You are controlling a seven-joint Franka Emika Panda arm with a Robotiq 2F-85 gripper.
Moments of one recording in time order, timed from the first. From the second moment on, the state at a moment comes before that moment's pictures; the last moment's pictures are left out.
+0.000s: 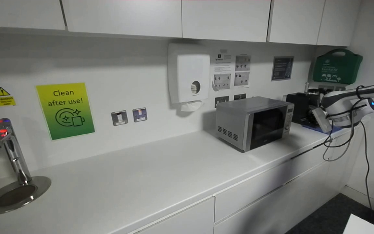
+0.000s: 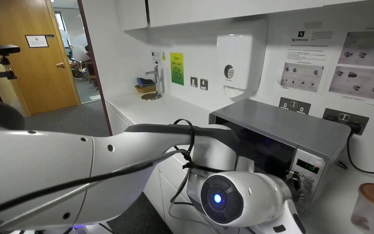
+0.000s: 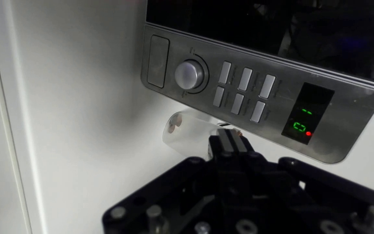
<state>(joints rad) 1.07 -0.73 -1.81 -2.10 0.35 3.17 0.12</state>
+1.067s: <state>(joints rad) 1.29 -0.74 -1.96 -1.97 0.33 3.20 0.14</state>
